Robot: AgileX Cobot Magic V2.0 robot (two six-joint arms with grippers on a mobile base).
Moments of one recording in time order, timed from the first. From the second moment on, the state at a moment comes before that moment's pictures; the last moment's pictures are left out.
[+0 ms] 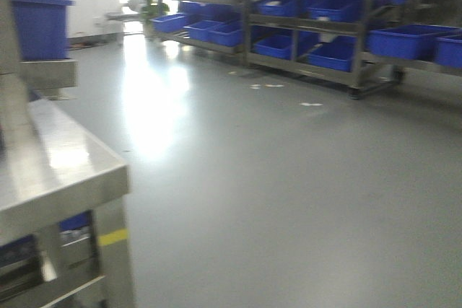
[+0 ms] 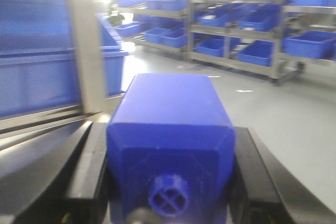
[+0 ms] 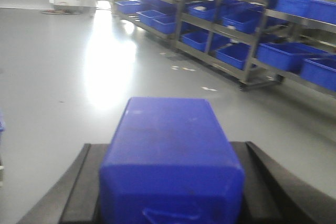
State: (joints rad) left arm -0.07 0.14 -0.50 0.01 0.44 0.03; right arm 0.07 0.21 -0.33 0.00 0.21 -0.09
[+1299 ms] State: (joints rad) left arm -0.07 0.14 -0.50 0.01 0.44 0.03; right arm 0.07 0.21 -0.33 0.00 0.21 -0.09
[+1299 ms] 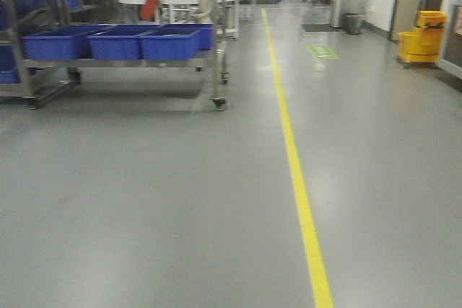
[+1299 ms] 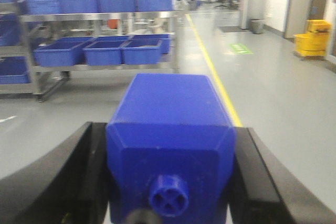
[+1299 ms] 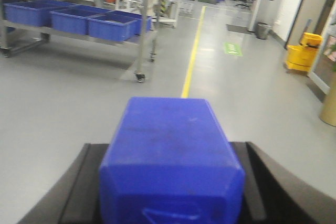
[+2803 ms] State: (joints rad) left arm -0.07 0.14 -0.50 0.01 0.44 0.03; right arm 0.07 0.21 -0.33 0.00 0.21 -0.09
